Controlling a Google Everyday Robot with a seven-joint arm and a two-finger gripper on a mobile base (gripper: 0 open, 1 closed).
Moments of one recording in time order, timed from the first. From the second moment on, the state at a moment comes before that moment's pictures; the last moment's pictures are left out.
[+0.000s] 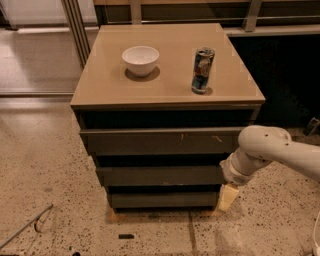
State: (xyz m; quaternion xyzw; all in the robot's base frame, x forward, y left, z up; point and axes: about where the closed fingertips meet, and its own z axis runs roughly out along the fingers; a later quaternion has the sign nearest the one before) arm 0.508 -0.223 0.540 -0.60 0.79 0.09 0.09
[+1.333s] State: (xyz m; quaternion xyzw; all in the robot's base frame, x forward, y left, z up) arm 0.484 -0.217 0.429 -0.59 0.79 0.13 0.08
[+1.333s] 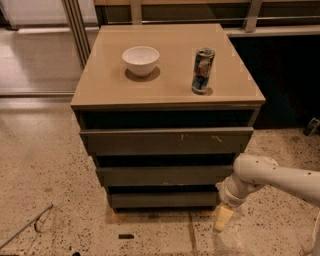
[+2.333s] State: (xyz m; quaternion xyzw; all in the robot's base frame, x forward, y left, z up) arm 0.485 -0.183 0.298 -0.59 0.77 0.20 0.14
